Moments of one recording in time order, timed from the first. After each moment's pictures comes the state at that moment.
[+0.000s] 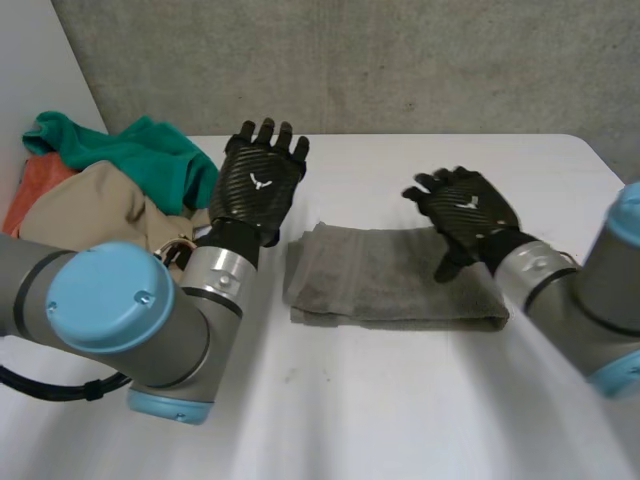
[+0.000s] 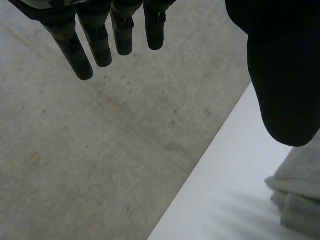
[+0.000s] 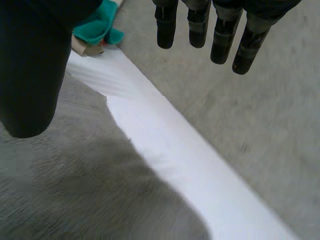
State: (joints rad) left arm 4.06 -2.01 -1.62 3.83 -1.64 3.74; right arm 1.85 -1.17 1.63 -0.31 1.18 2.72; left_hand 0.19 0.20 0.21 0.20 0.05; right_hand 0.20 0.22 0.21 0.23 0.07
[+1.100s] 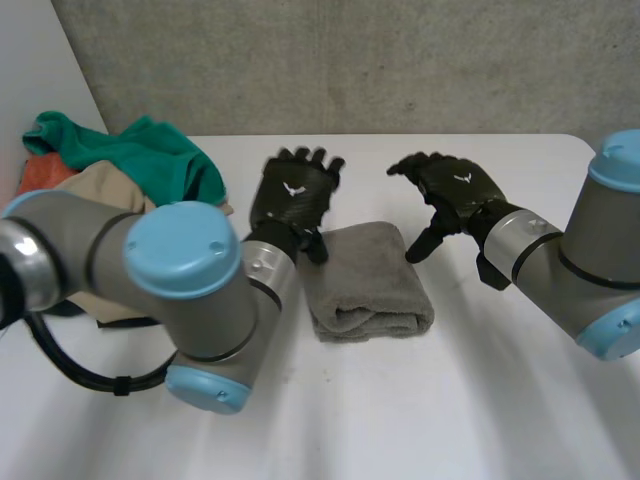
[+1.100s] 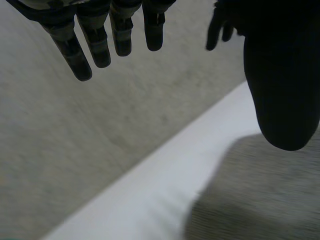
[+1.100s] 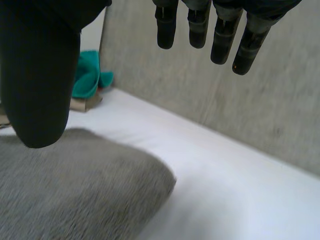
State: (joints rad) left arm 3.97 -2.16 -1.32 3.49 -1.71 3.38; right arm 1.92 -1.09 1.38 -0.12 1.22 3.10; left_hand 0.19 0.20 0.21 0.20 0.05; right_hand 0.20 0.22 0.21 0.23 0.07
